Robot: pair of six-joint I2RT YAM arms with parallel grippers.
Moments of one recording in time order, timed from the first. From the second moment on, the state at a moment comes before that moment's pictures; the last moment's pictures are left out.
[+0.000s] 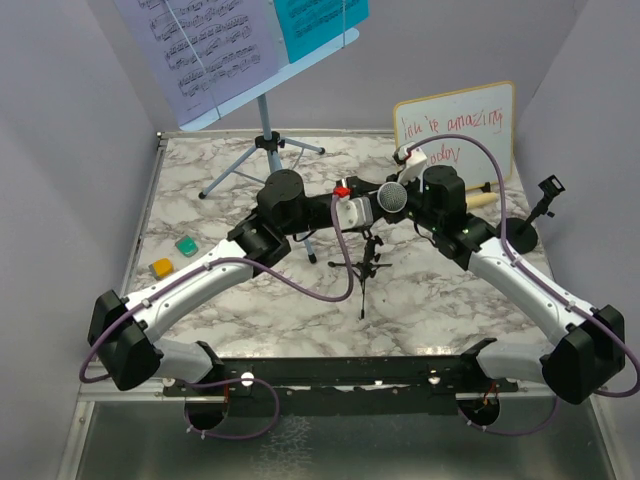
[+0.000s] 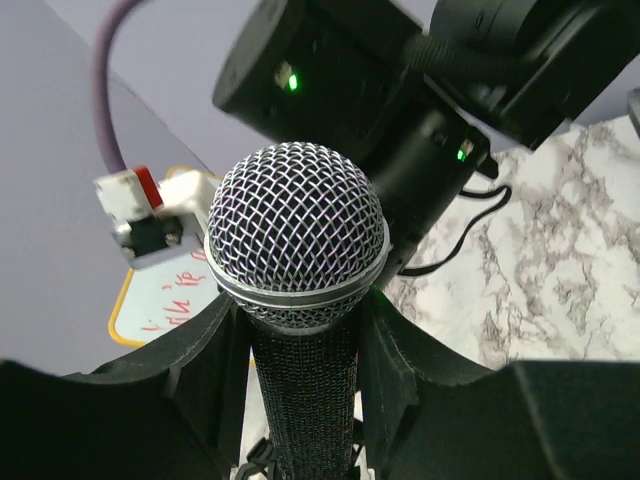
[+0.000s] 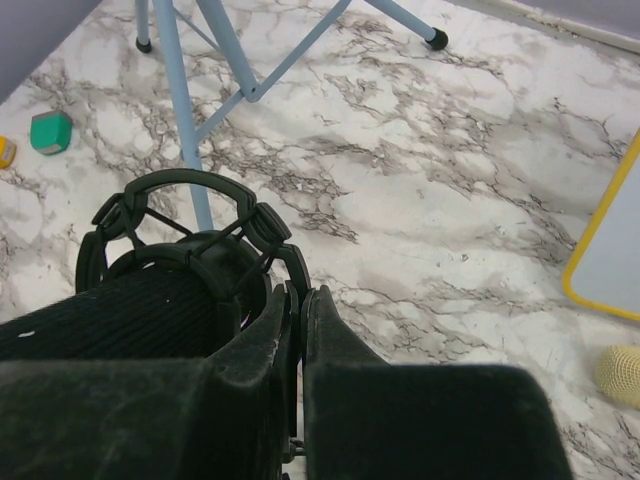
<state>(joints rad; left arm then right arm) -0.83 1.34 1.16 0.28 0.56 0.51 0.52 1.24 1.01 -0.09 -0.12 0.10</state>
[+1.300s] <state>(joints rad) -0.85 0.98 1.00 0.46 -0.04 0.02 0.52 0.93 1.00 0.01 -0.44 -0.13</state>
